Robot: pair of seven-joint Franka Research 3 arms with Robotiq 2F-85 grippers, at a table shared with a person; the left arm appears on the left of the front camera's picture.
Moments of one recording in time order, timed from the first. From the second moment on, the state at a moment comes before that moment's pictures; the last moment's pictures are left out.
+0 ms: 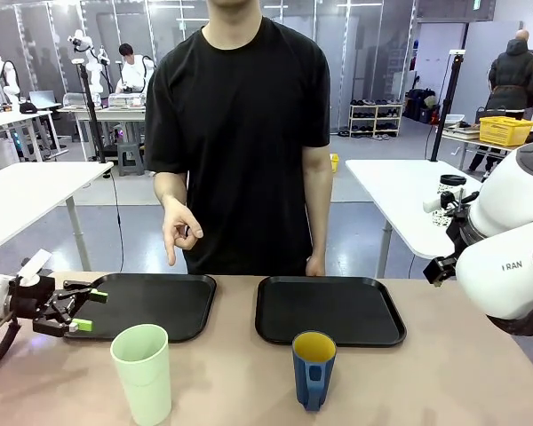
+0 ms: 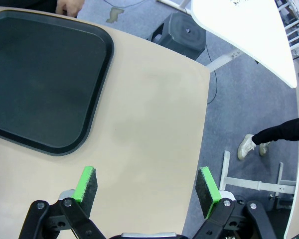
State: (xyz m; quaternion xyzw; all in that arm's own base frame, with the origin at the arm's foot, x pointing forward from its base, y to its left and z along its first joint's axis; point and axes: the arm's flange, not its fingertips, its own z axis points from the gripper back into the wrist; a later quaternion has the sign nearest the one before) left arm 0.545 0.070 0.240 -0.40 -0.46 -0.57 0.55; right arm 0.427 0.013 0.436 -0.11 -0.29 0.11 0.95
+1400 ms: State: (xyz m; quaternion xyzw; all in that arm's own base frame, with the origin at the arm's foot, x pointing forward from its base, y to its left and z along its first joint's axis) left arm 0.508 0.014 0.245 -0.48 -0.42 -0.60 0.49; right arm 0.427 0.013 0.436 -0.11 -0.29 0.11 0.95
